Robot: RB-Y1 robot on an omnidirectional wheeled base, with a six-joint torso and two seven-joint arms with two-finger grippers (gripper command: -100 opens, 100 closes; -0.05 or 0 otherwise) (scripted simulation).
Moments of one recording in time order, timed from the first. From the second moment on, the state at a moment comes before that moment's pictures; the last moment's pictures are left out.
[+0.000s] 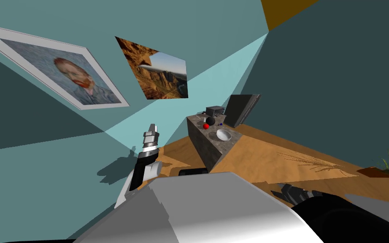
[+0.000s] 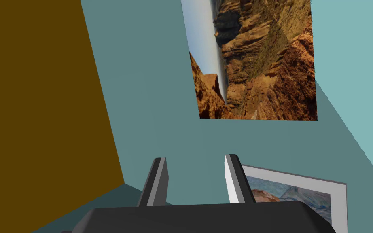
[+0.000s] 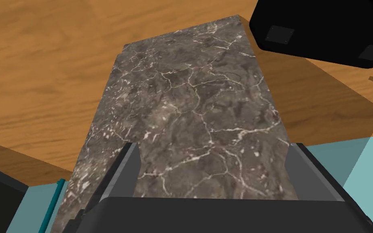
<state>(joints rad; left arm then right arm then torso) 0.47 -0.02 0.05 -2.30 -0.05 -0.35 -0.17 0.76 -1.58 0.52 -1.17 0.12 -0.66 0.31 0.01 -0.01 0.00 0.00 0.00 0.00</state>
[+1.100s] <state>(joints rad) 0.47 -0.02 0.05 -2.30 -0.05 -0.35 -0.17 0.73 -1.78 0.53 -0.96 0.24 -0.74 0.38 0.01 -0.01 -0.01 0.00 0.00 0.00</state>
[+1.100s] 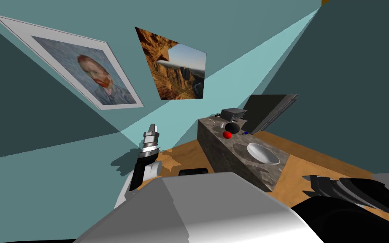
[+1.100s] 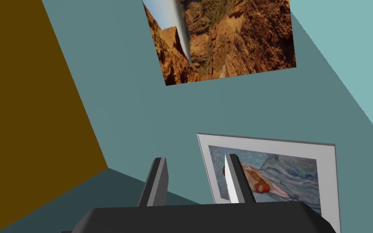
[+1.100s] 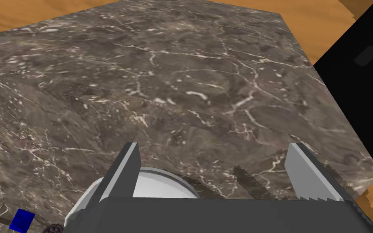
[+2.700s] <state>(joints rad) 0.47 -0.02 0.05 -2.30 -0.05 -0.35 -0.17 0.70 -1.69 0.56 -0.89 0.33 -0.76 0.42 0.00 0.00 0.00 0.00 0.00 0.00</state>
